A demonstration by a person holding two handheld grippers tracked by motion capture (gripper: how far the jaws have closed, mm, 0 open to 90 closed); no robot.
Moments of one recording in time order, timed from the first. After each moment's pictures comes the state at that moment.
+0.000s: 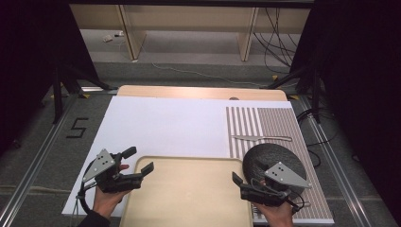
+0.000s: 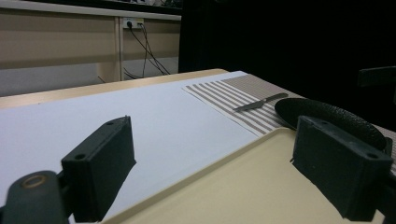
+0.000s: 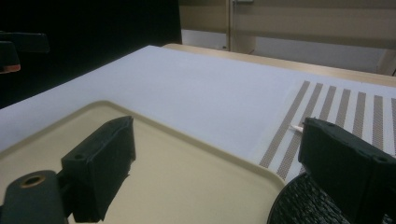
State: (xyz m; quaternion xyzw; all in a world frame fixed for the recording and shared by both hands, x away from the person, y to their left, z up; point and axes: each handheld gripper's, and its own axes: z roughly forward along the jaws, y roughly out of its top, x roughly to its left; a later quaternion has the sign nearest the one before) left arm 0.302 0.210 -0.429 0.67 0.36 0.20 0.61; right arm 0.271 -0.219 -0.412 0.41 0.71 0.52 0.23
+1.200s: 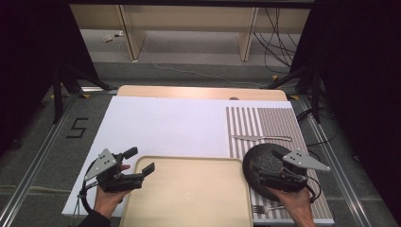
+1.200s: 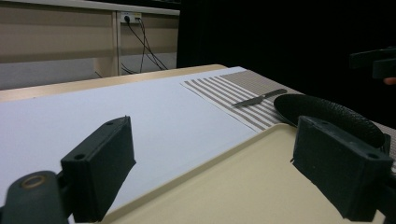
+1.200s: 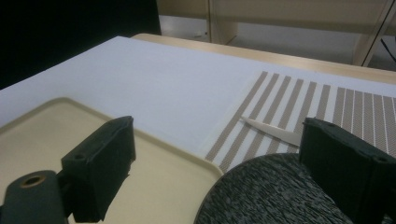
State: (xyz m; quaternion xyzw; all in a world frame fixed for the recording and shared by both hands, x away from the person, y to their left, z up) left arm 0.304 0.209 -0.432 0.68 0.37 0.19 0.61; right arm 0.300 -0.264 -0.399 0.44 0.71 0.50 0.24
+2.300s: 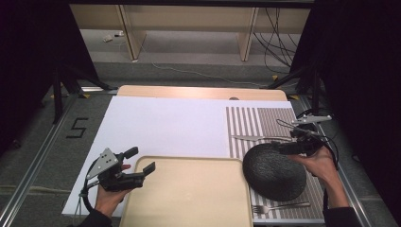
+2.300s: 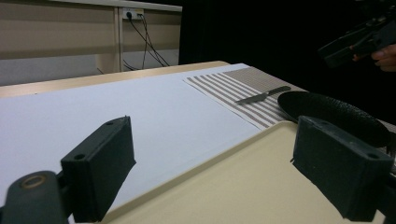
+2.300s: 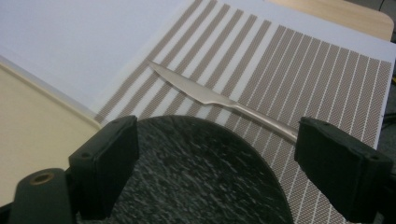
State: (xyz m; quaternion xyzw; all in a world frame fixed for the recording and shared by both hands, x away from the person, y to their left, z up) left arm 0.308 0.208 -0.435 0.68 0.37 0.19 0.60; right arm 0.399 -0.327 -0.376 0.49 0.80 0.31 0.17
